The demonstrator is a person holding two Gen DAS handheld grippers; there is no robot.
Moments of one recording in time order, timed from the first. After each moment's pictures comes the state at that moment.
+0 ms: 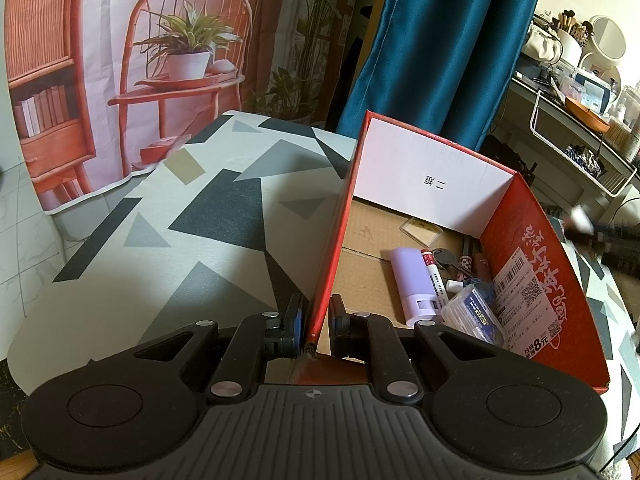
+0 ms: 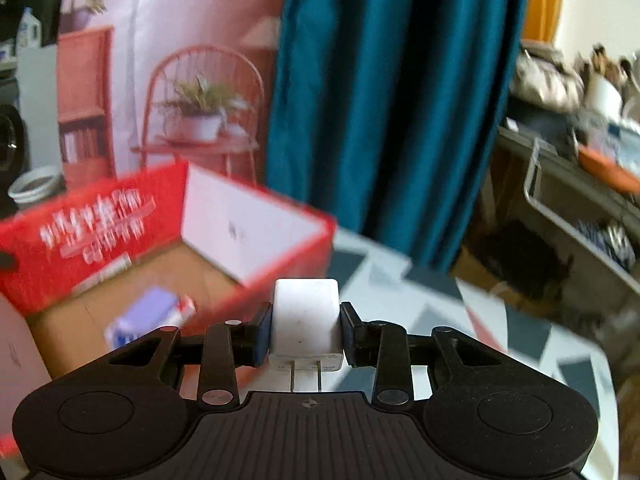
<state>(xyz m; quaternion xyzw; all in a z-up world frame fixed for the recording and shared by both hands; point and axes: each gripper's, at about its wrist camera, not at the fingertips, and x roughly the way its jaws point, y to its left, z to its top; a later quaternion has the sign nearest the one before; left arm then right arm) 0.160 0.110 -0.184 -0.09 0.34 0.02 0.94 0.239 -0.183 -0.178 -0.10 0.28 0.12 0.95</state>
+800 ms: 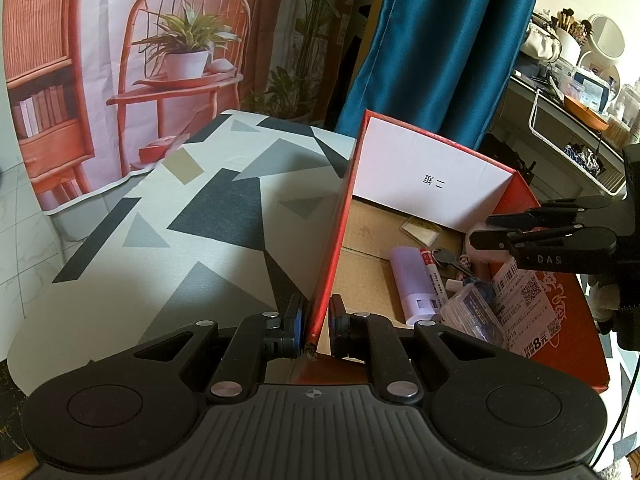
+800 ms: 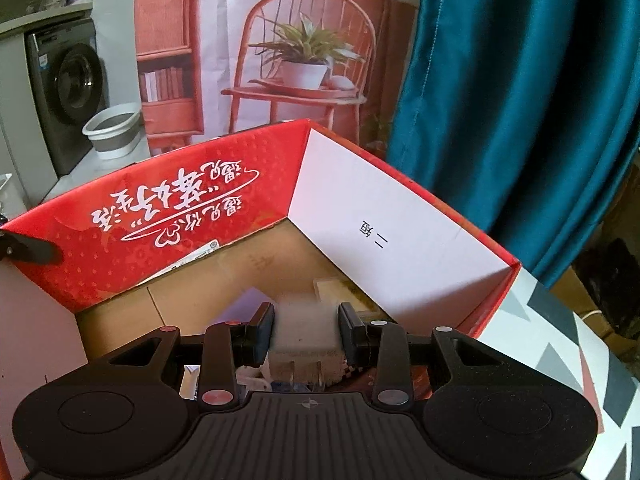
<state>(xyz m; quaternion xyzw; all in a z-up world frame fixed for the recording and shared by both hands) 0.160 0.110 -0.184 -0.09 0.34 0.02 0.94 0.304 -0.095 -0.200 -0.14 0.37 0.24 0.88</state>
